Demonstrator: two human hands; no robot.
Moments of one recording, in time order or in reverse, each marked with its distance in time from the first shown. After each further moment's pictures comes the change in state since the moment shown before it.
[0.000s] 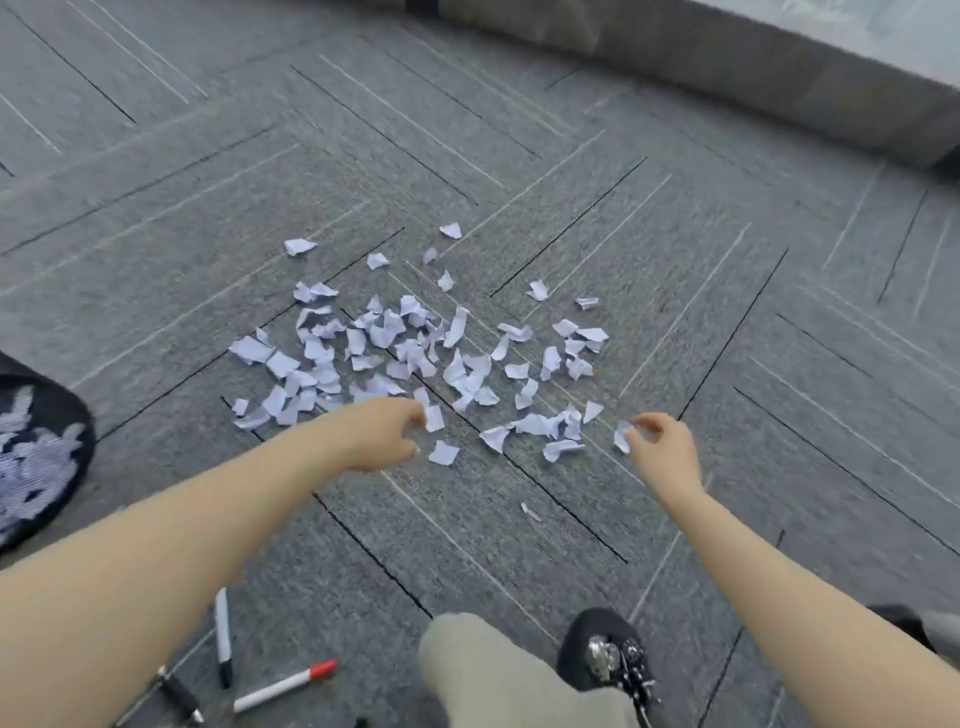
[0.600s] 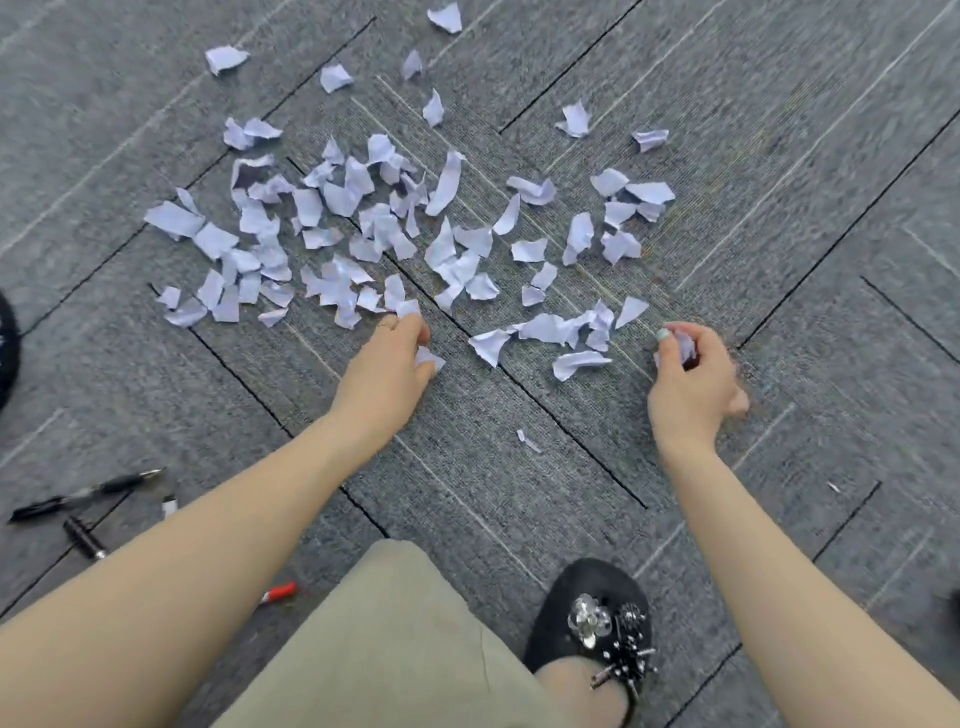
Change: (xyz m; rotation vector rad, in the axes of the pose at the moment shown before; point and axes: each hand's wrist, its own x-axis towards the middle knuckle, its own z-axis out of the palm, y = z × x) left_hand 0.076 0.026 0.090 -0.298 0.332 -0.246; right_hand 0.027 0.031 0.051 0.197 0.177 -0.004
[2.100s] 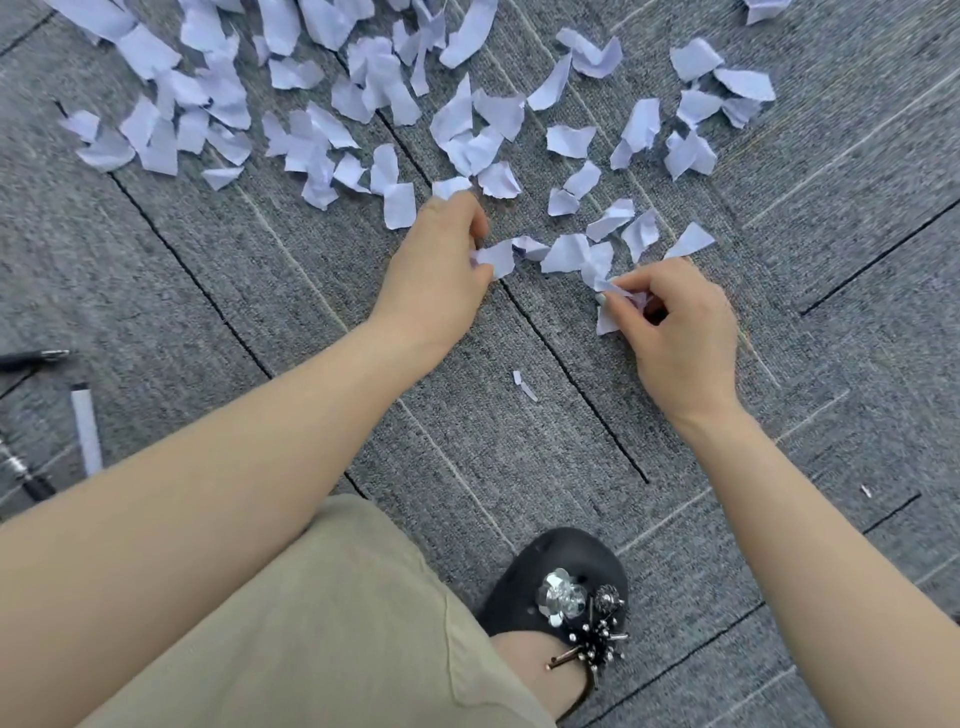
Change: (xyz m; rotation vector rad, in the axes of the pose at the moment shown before) left_hand 0.015 0.038 0.034 -0.286 0.156 -0.014; right_hand 0.006 0.004 0.012 -0.223 -0.416 -0.678
